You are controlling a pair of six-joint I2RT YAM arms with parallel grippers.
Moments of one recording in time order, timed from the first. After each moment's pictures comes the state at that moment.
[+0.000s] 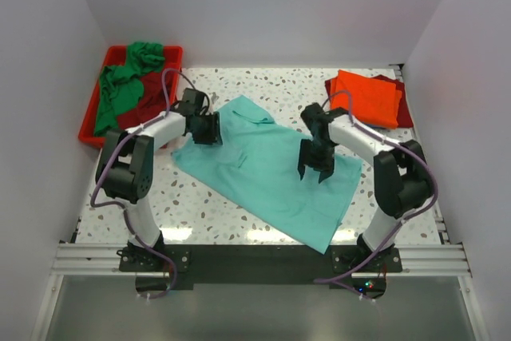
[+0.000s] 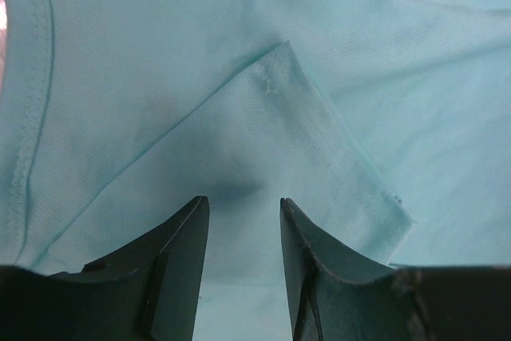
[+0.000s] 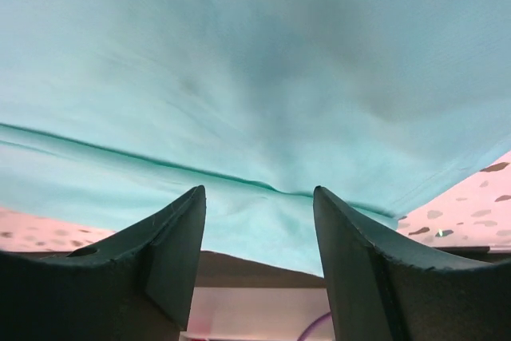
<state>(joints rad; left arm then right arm) -0.26 1.85 1.17 -0.38 0.21 -0.27 0.45 1.75 1.19 -1.03 -0.04 0.62</state>
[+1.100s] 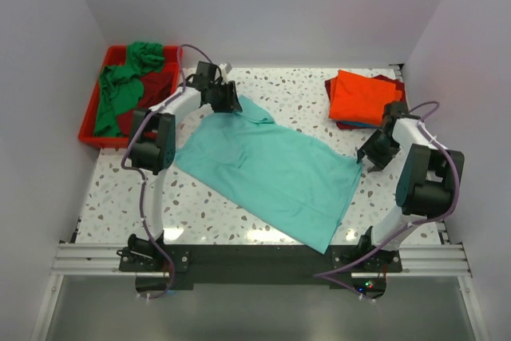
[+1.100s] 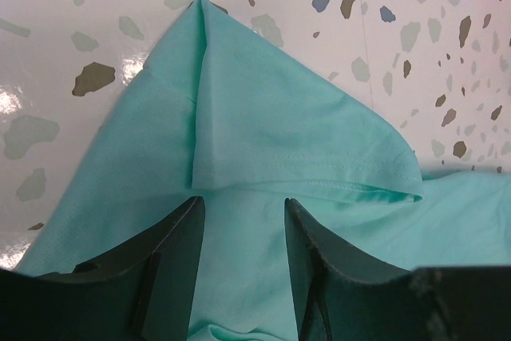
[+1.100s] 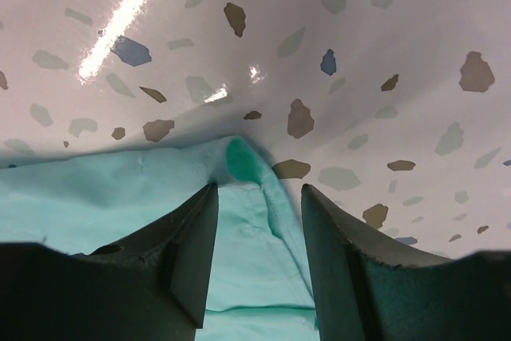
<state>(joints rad) -0.26 2.26 1.76 -0.37 0.37 -0.31 -0.21 1.68 1.11 -0.82 0.02 0.58</state>
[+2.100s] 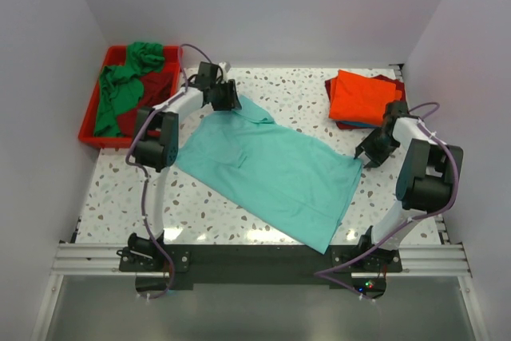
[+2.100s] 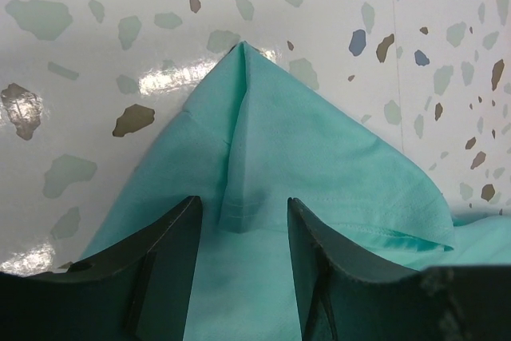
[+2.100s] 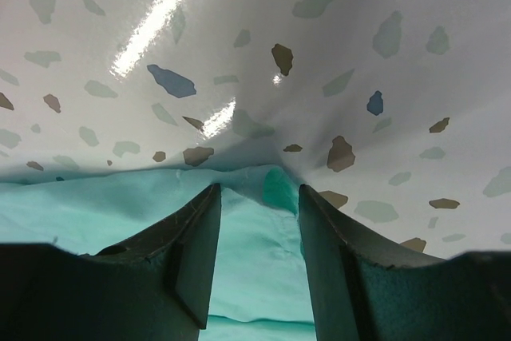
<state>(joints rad) -0.26 2.32 1.81 -0.32 0.30 -0.34 -0.23 1.74 1.11 -0.73 -0.07 0.60</state>
